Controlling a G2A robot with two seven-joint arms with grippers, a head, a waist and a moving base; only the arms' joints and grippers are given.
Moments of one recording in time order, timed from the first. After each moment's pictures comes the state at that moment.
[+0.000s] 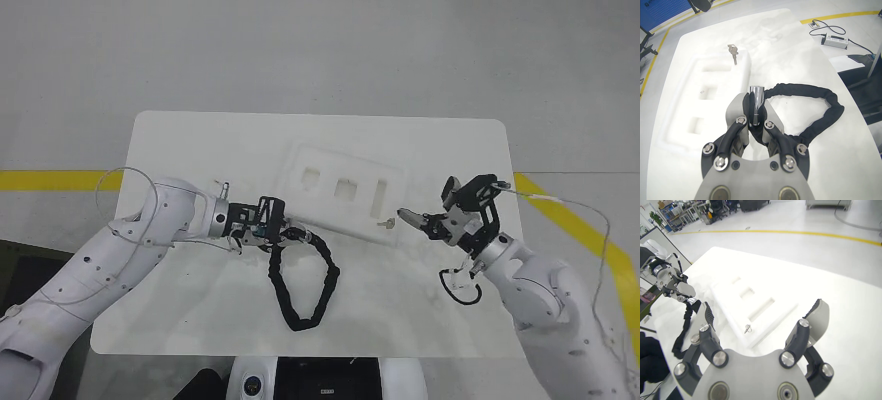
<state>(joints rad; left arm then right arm) 0.70 -0.78 -0.68 -1.51 1.49 -1.01 0.37 -1.44 -1.01 1.47 -1.95 -0.71 -0.35 0.51</state>
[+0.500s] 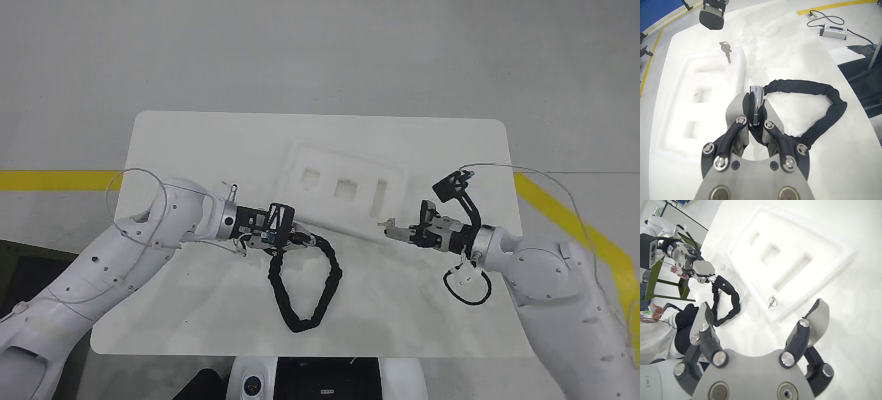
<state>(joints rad) 0.68 -0.79 -0.64 -1.52 1.52 -1.01 0.34 -1.29 -1.01 1.42 -1.82 -0.32 -0.31 0.93</state>
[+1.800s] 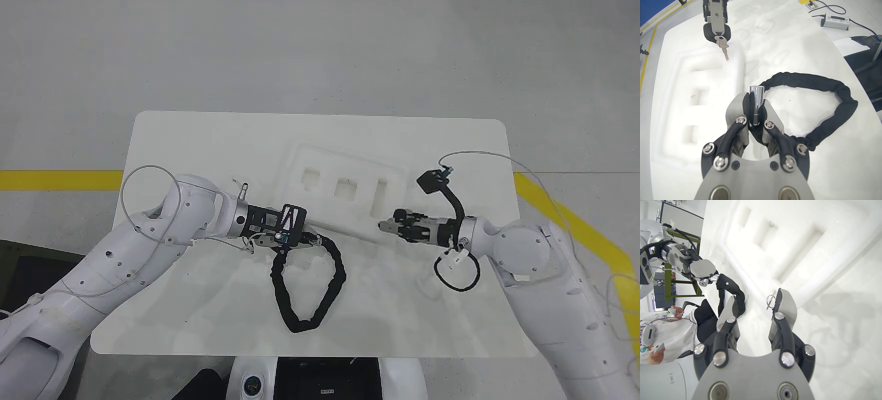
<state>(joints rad) 0.64 -0.84 -0.60 -1.50 1.54 -1.01 0.28 -1.16 -1.01 1.29 -1.69 -0.25 -0.20 1.02</state>
